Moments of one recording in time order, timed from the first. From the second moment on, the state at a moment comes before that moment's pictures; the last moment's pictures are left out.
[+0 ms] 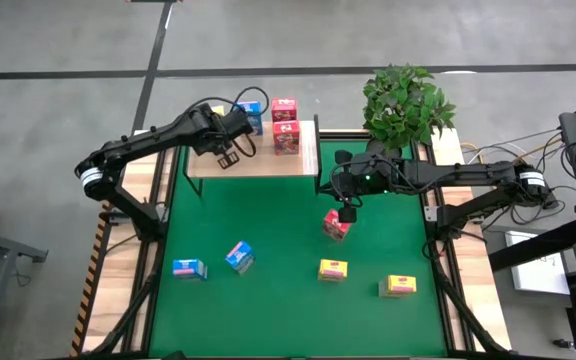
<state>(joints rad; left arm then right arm) 0.51 1.54 1.42 -1.18 -0.65 0.04 -0.14 1.28 1.00 -0.29 -0.01 -0.31</state>
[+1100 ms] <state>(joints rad) 0.42 1.46 1.42 -1.29 -0.62 -0.08 -0.14 1.28 1.00 -0.29 -0.01 -0.28</state>
